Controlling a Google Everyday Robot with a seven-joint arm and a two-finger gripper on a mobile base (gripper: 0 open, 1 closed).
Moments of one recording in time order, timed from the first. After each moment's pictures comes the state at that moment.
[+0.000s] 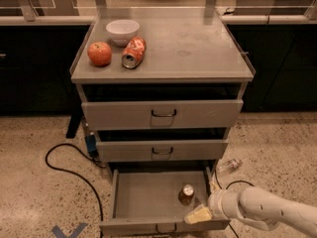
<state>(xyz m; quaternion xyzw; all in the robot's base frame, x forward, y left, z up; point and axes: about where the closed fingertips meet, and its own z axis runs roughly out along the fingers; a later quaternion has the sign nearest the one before) 0.472 -0.170 0.387 -0.39 0.85 0.18 0.32</state>
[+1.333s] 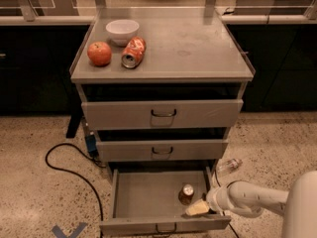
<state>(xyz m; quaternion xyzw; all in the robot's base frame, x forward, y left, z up) 0.530 -0.199 0.260 -0.32 0.89 0.17 0.26</state>
